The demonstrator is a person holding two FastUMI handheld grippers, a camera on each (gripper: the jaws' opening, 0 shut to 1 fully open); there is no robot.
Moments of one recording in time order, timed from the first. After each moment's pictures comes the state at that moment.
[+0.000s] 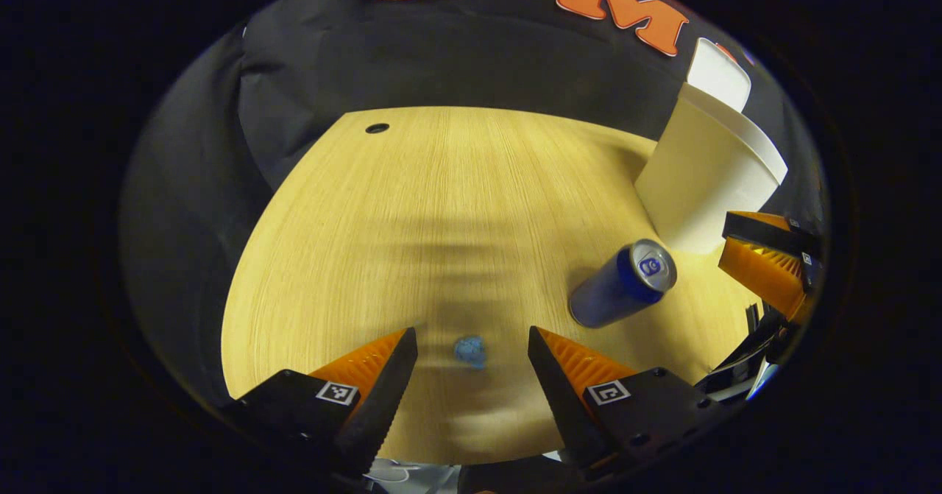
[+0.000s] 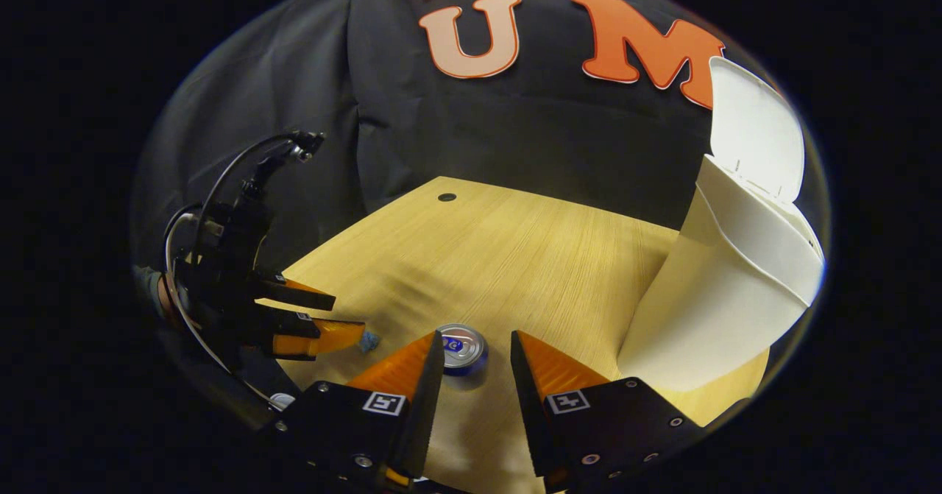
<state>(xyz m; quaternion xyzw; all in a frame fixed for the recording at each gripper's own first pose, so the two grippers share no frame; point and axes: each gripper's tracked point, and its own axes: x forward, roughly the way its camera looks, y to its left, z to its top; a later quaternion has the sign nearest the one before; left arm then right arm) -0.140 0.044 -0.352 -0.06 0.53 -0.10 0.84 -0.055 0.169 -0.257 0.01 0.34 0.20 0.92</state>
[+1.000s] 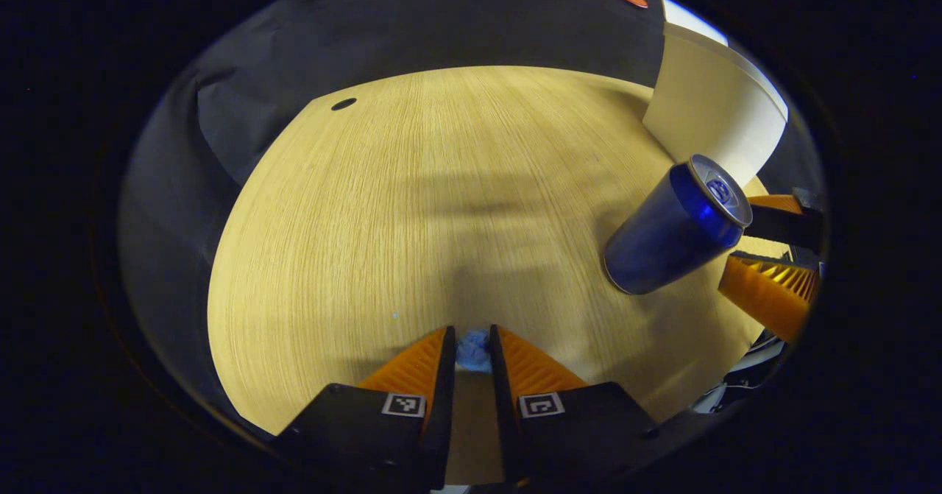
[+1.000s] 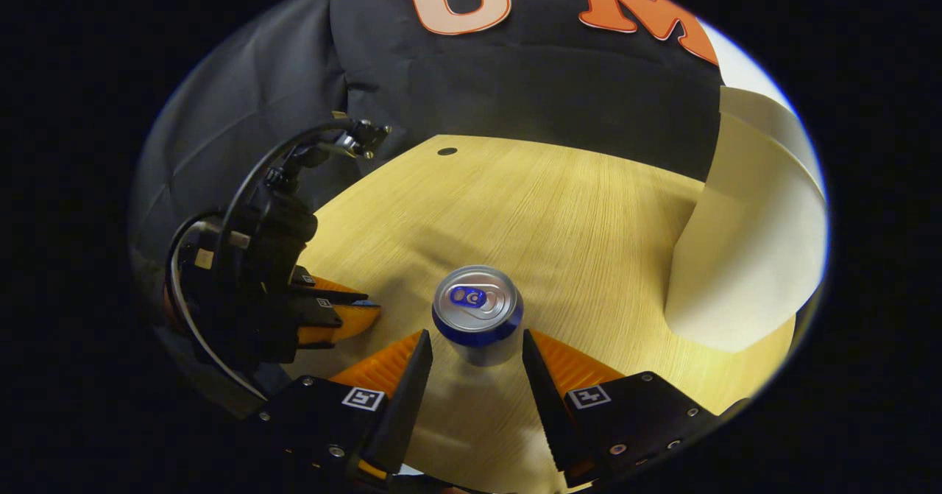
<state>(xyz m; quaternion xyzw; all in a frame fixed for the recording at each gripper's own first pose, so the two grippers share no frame) -0.017 0.065 -0.280 0.02 0.56 -0.13 0.82 -0.072 0.198 -0.333 0.04 0.41 0.20 0.89</state>
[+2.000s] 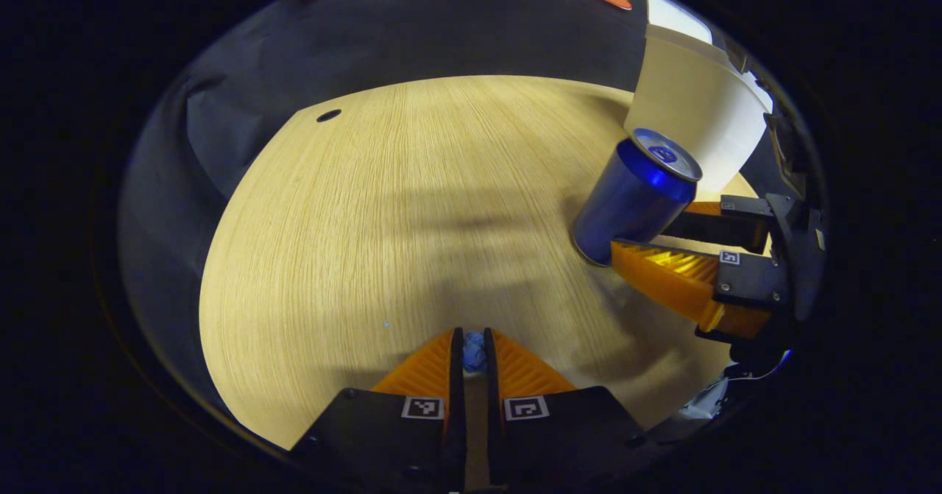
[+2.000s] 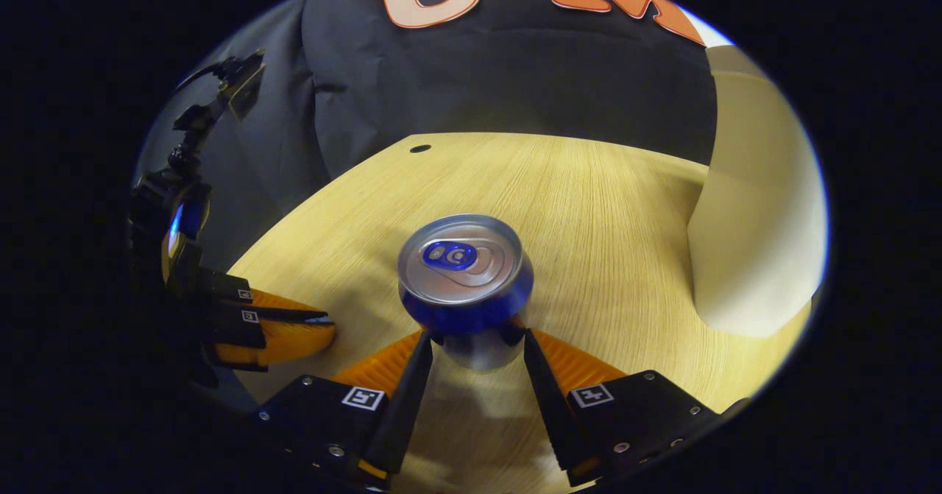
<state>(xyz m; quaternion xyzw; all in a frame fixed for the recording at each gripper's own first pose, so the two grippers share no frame) 0.198 0.079 -0.071 0.00 0.54 -0.16 0.82 -0.028 0.212 -0.389 0.06 0.40 0.15 0.90</state>
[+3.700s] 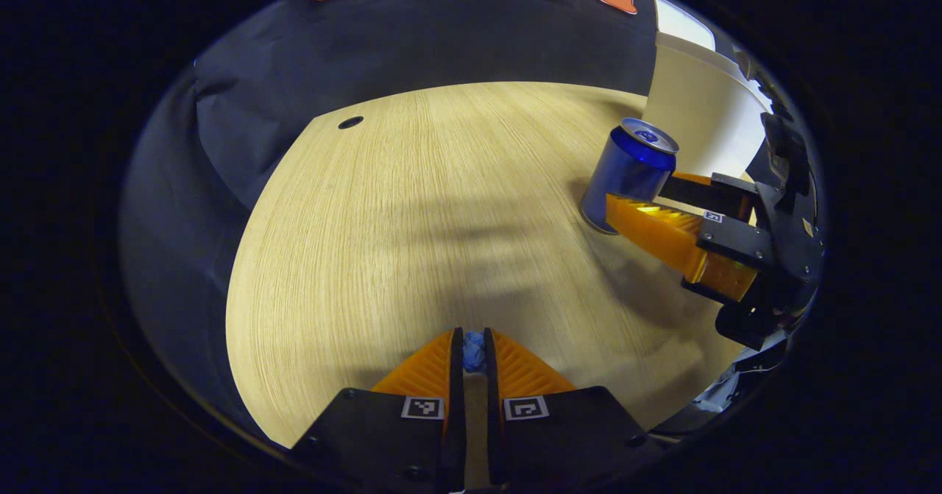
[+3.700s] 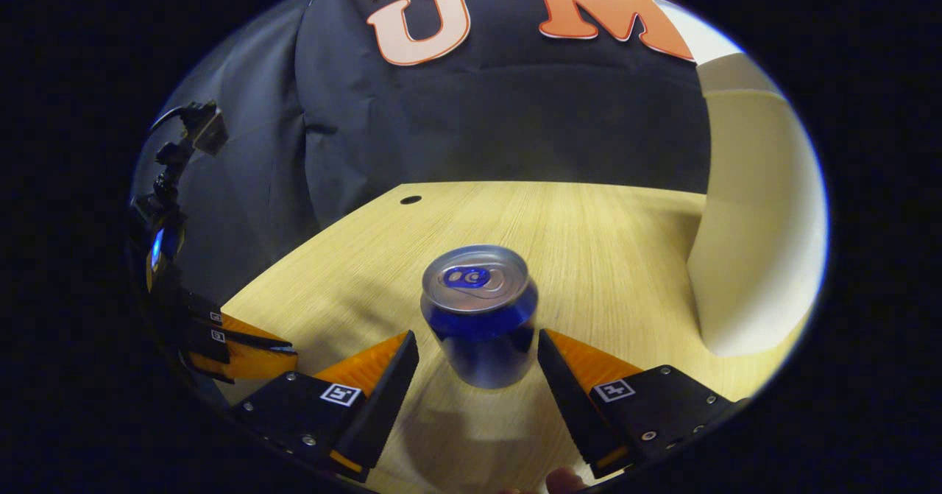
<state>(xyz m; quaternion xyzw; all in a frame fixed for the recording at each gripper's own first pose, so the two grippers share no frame) 0.249 0.131 0.041 0.03 0.53 -0.15 0.83 0.015 0.220 -0.377 0.10 0.32 0.13 0.93</state>
